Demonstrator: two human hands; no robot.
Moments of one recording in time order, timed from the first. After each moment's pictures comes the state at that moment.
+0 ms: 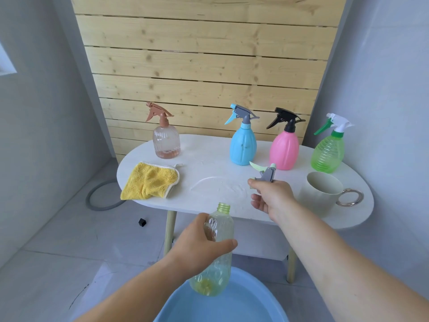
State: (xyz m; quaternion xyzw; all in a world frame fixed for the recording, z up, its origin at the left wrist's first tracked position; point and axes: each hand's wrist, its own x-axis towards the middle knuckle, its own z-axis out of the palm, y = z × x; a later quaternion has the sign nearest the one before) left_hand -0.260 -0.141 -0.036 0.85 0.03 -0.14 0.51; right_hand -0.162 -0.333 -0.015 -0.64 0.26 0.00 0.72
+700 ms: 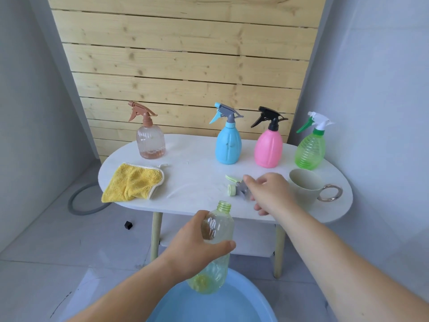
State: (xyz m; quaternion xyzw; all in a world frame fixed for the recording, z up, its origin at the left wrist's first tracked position) left_hand -0.259 -0.159 -0.041 0.85 -0.06 -0.11 0.51; right_hand -0.189 -0.362 0.002 -0.88 0.18 -0.05 0.44
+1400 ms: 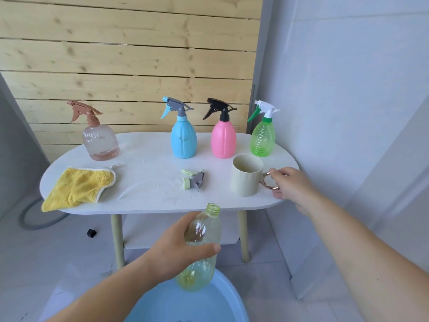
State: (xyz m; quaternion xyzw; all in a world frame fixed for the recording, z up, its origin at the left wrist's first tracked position) left_hand -0.270 -0.215 -0.053 0.80 -0.14 -0.20 0.54; right_hand -0.222 -0.518 -0.011 -0.80 0.27 -0.07 0.54
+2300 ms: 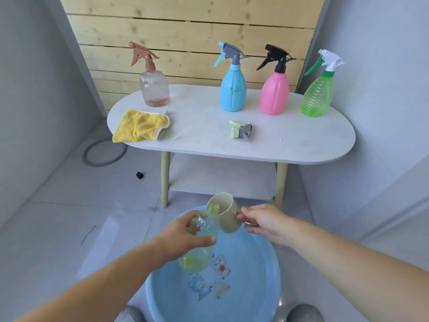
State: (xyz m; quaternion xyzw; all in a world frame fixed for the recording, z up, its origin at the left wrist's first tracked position) left_hand -0.336 -0.113 -0.147 0.81 0.04 -0.28 0.51; right_hand -0.307 -0.366 -0.146 -0.71 0.20 0.25 0.62
